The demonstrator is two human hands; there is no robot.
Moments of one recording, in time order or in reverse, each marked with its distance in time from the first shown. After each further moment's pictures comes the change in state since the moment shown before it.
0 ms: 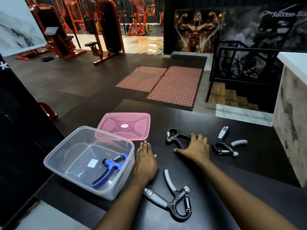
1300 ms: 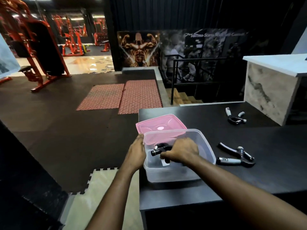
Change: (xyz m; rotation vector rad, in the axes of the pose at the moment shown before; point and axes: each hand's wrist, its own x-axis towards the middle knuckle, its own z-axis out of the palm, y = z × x) left_hand 0.021 -0.313 -0.208 -0.588 -0.151 0.522; right_hand -0.181 -0.386 0.001 -0.124 -0.041 0.278
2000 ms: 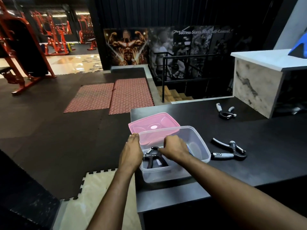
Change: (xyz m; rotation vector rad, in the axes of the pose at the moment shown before) left_hand 0.014 0.000 0.009 0.245 0.036 -0.060; right_hand 0.019 -0.004 0.024 0.184 0.037 0.002
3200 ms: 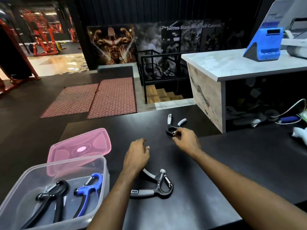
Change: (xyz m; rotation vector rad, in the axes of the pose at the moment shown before) left_hand 0.119 0.278 0.250 0.050 -0.028 0.011; right_hand 0.177 0.393 -0.124 0.262 0.228 -0.037
